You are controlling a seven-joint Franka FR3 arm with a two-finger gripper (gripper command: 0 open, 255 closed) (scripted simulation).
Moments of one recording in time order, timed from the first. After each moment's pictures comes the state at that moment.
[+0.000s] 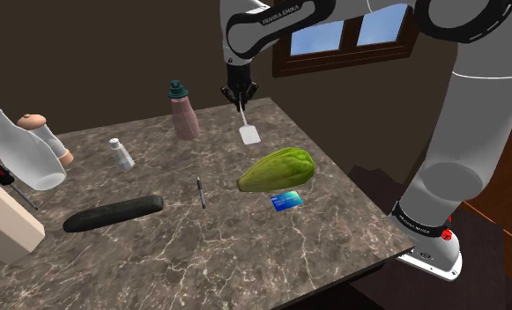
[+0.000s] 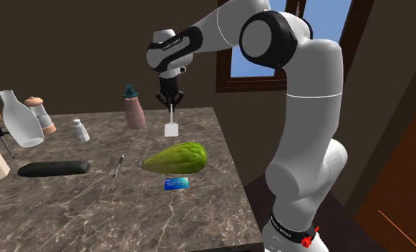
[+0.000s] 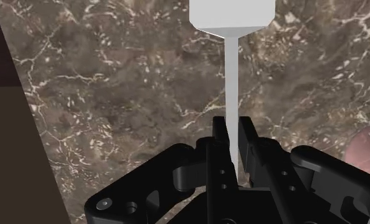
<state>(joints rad) -0.07 0.20 0.22 -1.75 -0.09 2.00 0.72</state>
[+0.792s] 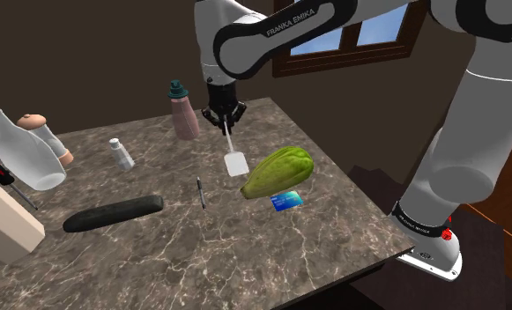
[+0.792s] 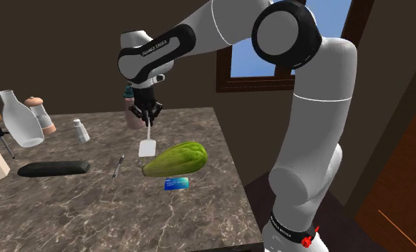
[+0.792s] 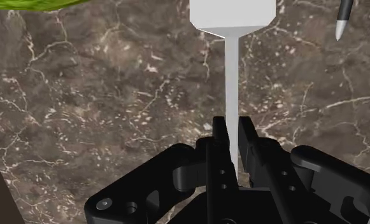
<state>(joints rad) 0.07 0.10 0.33 -1.89 -0.10 2.02 0.97</state>
